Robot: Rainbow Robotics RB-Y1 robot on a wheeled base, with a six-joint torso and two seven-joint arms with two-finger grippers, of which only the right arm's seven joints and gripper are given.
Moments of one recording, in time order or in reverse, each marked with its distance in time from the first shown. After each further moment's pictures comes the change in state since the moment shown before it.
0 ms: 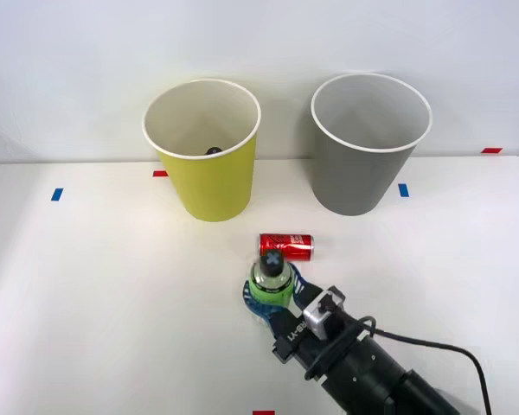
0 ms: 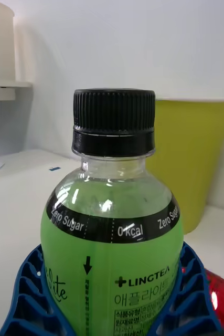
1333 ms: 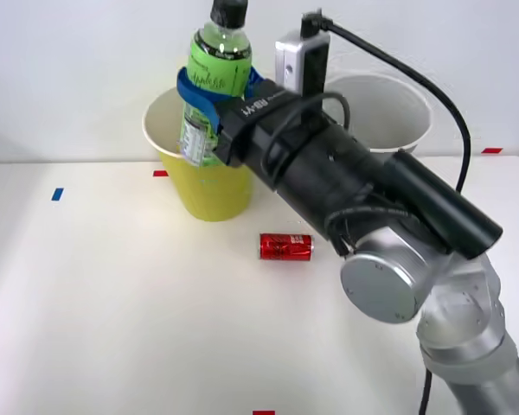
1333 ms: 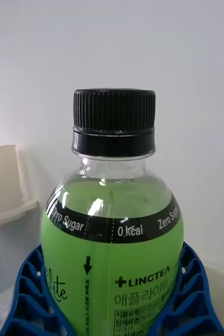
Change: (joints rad) arm -0.409 0.353 -0.391 -0.280 -0.046 0.719 -0.249
